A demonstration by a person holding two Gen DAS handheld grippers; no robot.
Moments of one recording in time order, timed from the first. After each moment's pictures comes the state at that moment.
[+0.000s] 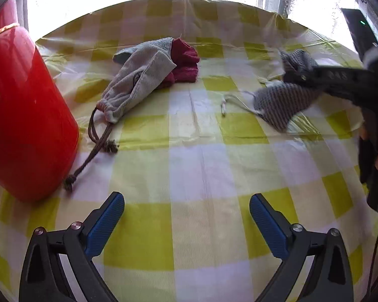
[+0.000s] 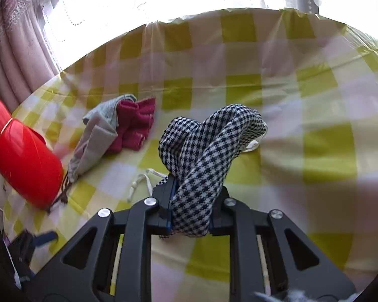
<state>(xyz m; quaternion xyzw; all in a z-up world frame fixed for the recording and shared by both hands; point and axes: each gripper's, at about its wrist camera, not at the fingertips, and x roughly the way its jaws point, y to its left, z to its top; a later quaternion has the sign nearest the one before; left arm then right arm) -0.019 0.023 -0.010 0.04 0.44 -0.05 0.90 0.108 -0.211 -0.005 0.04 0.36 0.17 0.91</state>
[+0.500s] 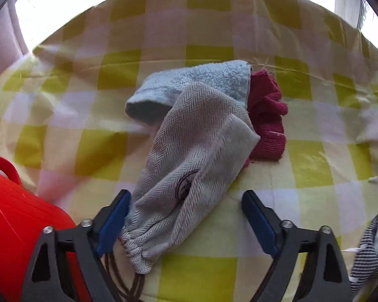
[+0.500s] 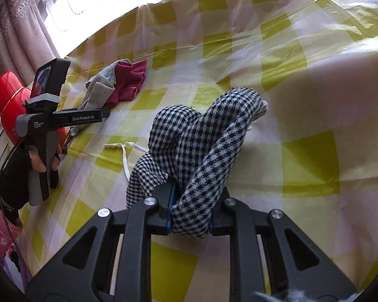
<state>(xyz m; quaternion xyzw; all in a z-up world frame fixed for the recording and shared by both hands) 0.135 0.056 -0.013 0.00 0.48 0.03 0.88 0.070 -0.234 -0.037 0.07 0.38 0.18 0.90</state>
